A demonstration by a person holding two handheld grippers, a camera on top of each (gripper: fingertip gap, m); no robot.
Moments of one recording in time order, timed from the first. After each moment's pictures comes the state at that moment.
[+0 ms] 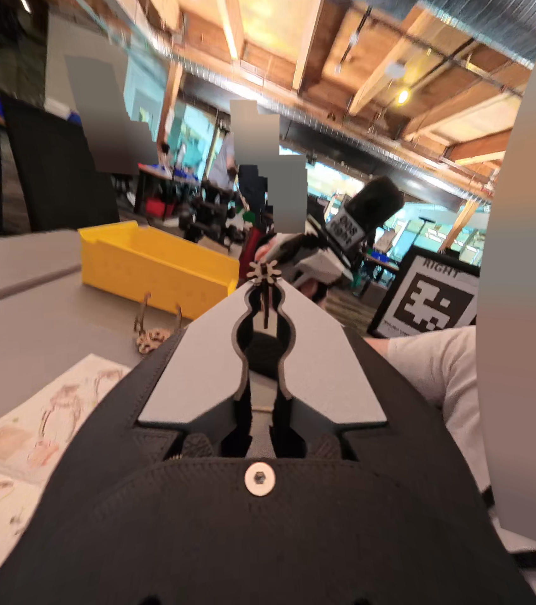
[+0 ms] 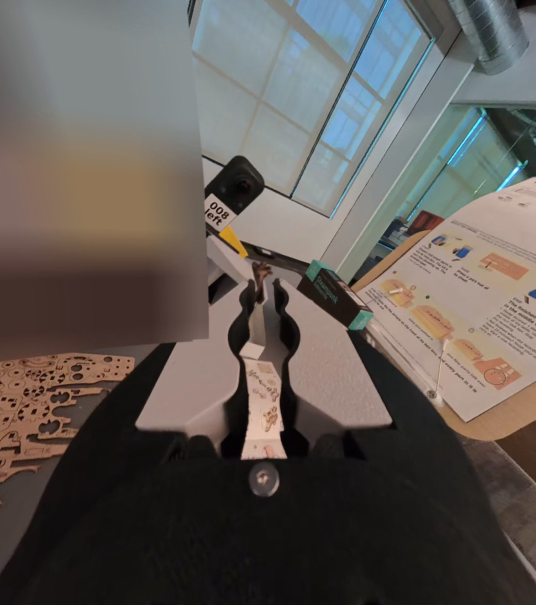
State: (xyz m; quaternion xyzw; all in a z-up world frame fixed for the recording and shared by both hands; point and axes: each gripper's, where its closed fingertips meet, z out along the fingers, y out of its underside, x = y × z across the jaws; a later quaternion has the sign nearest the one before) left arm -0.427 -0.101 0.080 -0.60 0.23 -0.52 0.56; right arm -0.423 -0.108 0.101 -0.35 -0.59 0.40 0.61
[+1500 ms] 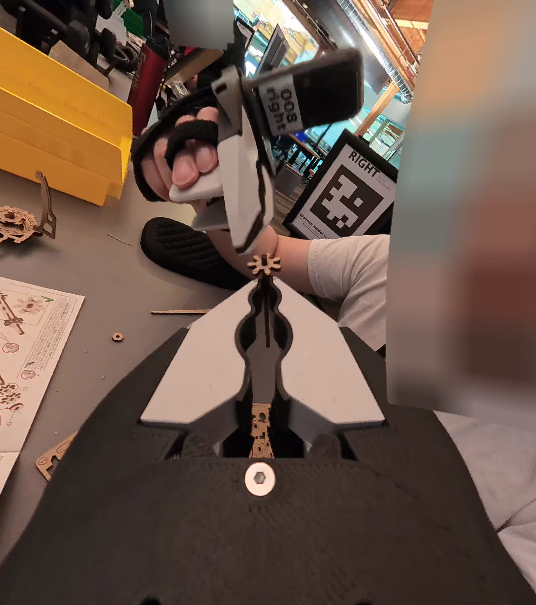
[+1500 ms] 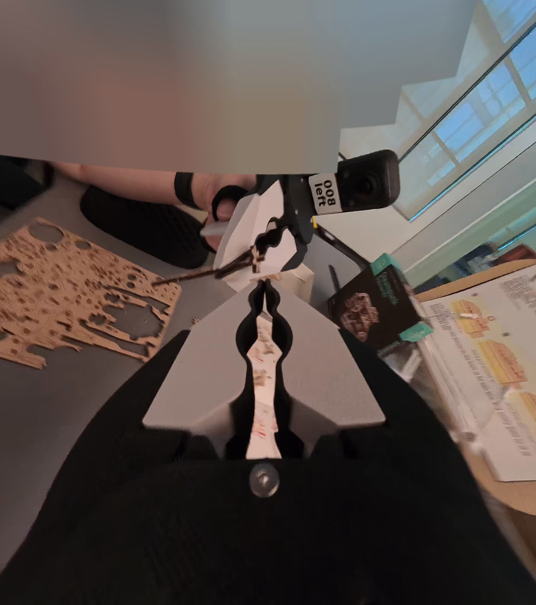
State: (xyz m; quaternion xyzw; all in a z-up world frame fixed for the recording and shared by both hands) left arm -0.396 -0.149 0.036 -0.66 0.34 -0.59 0.32; right arm -0.417 -0.129 0.050 -0.25 -0.72 0.37 0.53
